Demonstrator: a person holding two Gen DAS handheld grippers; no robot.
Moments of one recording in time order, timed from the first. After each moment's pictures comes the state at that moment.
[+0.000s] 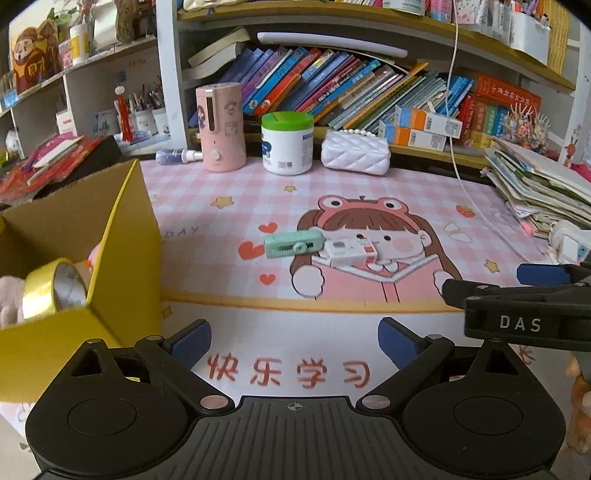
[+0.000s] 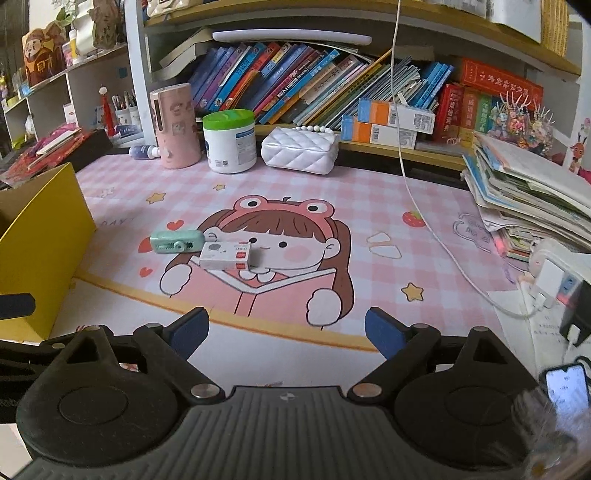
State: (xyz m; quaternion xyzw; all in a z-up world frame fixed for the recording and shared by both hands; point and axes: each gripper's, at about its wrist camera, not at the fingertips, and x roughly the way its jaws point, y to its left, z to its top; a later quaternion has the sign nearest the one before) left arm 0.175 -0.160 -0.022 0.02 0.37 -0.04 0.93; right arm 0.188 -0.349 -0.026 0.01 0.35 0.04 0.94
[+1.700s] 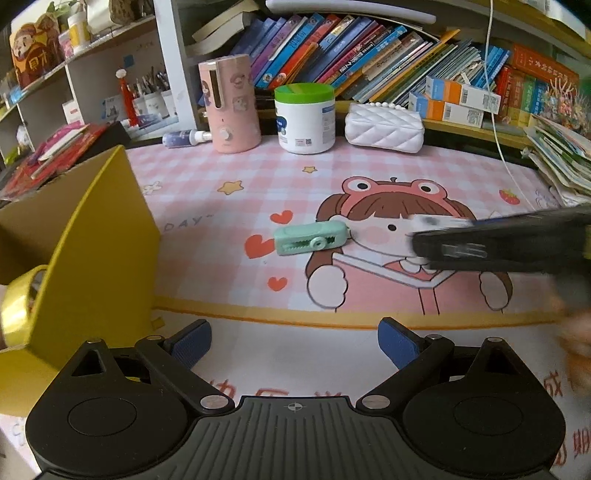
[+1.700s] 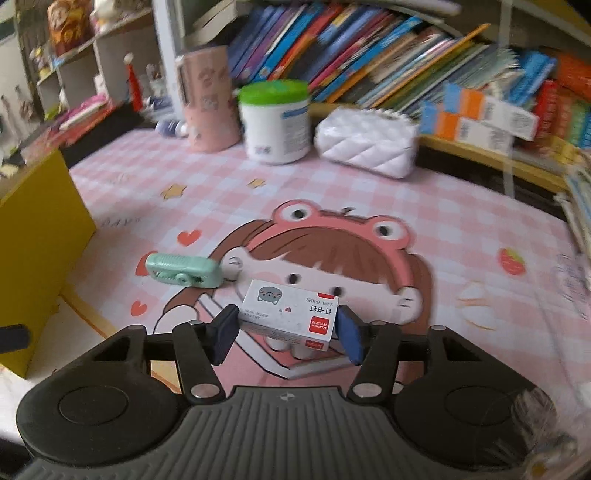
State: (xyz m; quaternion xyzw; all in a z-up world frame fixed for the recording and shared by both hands) left arm 0.227 -0.177 -0.051 0.04 0.40 0.00 0.91; right arm 0.301 -0.333 -0.057 -0.01 0.38 0.13 0.92
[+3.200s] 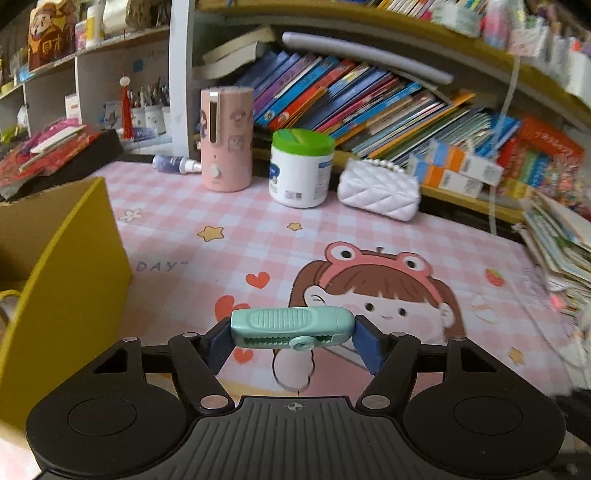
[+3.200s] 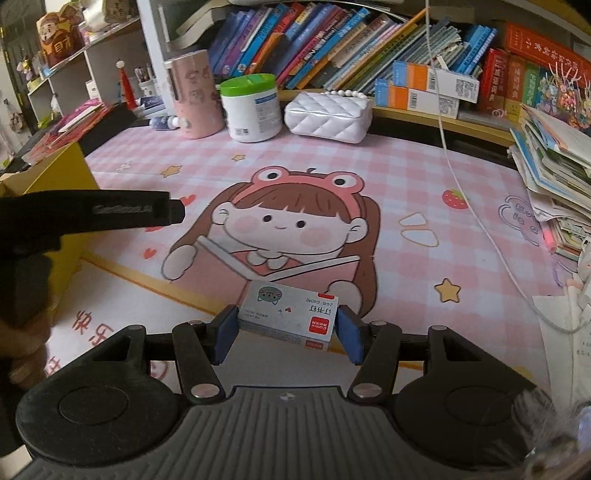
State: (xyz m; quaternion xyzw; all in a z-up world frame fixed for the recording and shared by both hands) left arm 0.249 -0.171 -0.028 -0.04 0.35 -0.01 0.94; right arm 0.227 -0.363 -0.044 0.01 0.40 0.11 0.91
